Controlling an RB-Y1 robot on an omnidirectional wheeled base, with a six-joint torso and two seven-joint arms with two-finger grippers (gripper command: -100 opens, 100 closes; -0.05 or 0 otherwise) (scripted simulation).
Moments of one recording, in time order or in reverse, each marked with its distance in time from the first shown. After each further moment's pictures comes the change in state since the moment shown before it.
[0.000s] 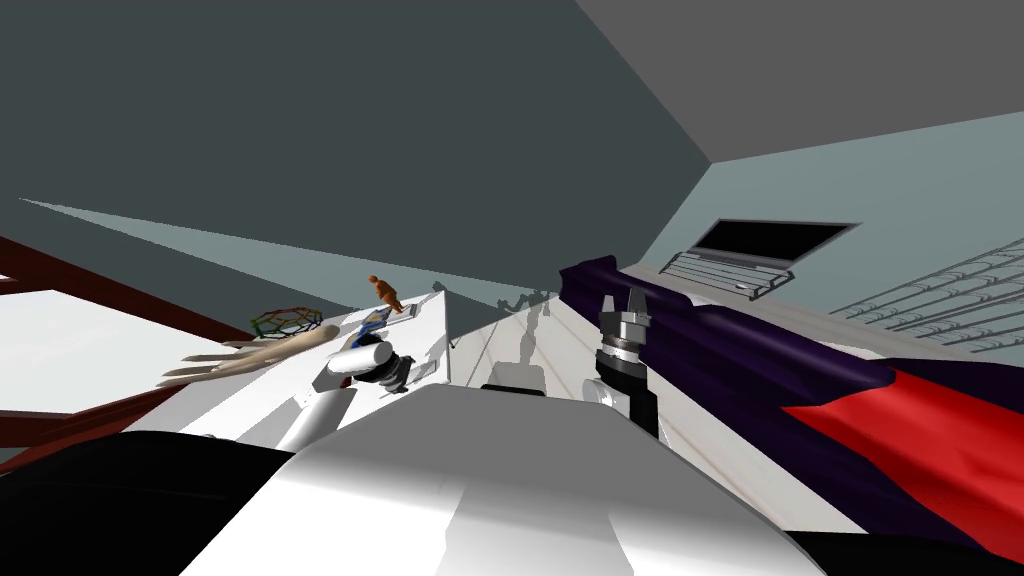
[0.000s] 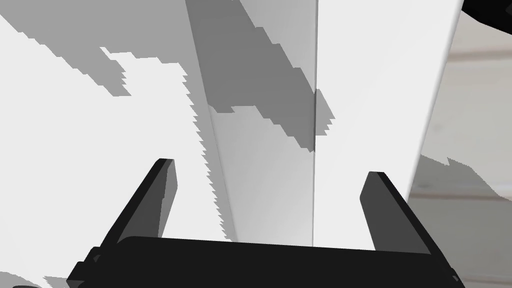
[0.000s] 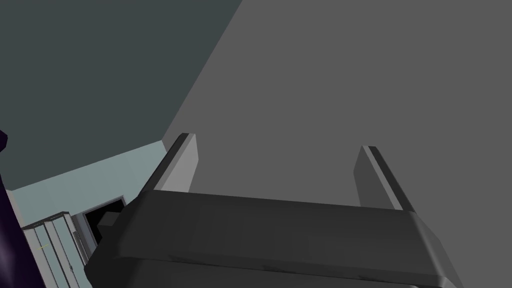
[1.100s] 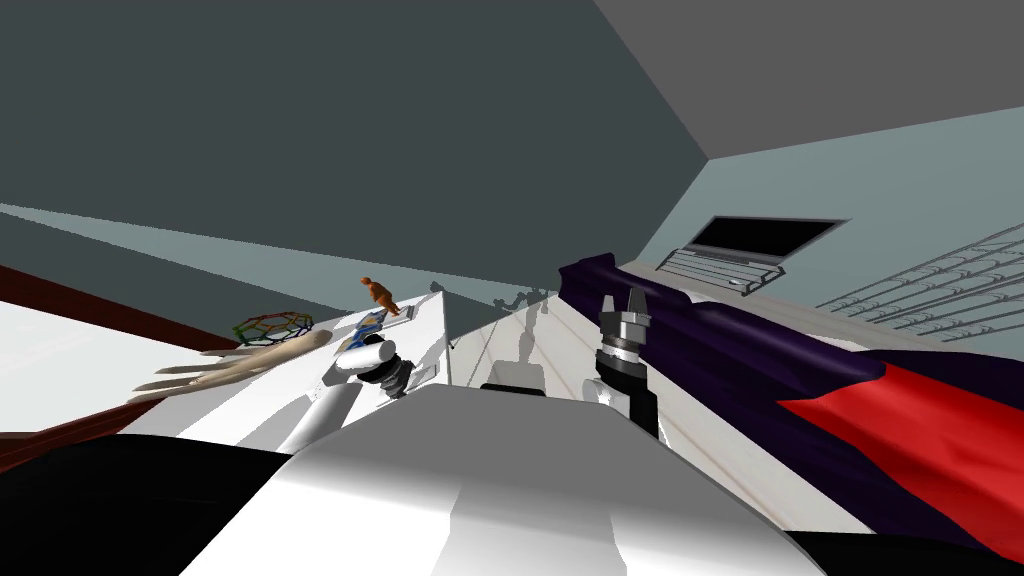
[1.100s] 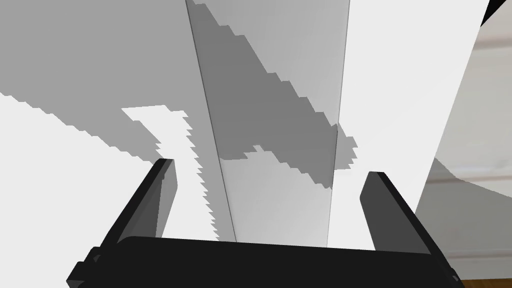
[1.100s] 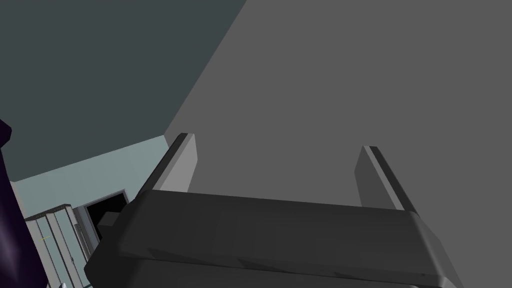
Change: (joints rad) left arm -0.047 0.014 -0.018 0.111 0.002 0.060 0.011; right arm 0.000 0.000 0.000 0.000 0.000 0.000 0.000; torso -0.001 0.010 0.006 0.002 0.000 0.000
